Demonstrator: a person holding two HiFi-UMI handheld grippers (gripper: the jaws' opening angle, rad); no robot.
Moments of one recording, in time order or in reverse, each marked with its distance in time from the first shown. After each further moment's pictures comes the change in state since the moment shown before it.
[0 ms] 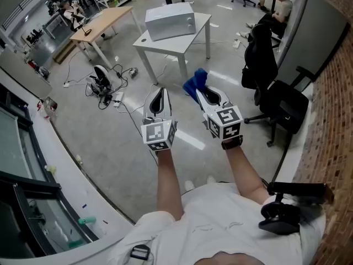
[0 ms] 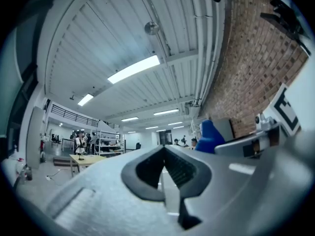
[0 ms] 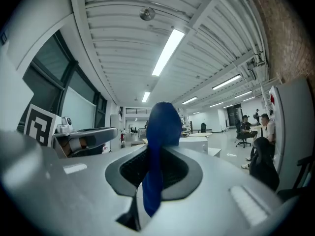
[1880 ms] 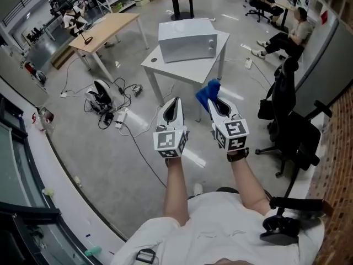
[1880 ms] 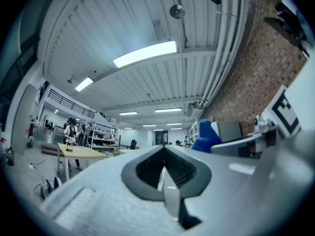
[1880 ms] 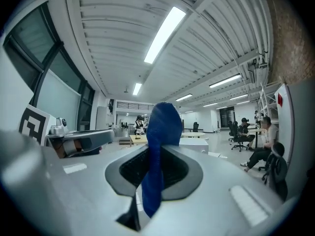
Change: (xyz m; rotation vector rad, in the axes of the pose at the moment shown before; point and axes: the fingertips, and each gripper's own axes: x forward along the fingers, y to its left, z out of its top) left arm 0.215 0.146 -0.079 -0.140 0.035 -0.049; right arm 0.263 -0.081 -0.015 -0.050 0.046 -0.102
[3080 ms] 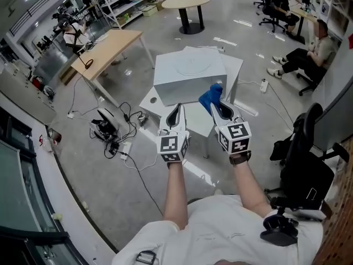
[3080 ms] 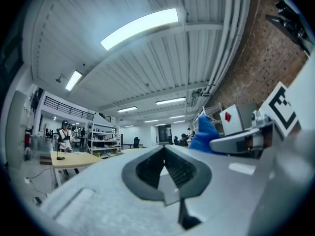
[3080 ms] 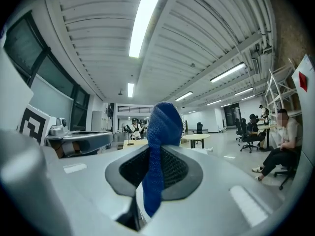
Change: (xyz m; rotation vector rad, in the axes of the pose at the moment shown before) left arm 0.341 0.081 -0.053 0.124 0.038 0.030; right arm 0.284 -0.218 0.023 0.051 -0.029 0.060
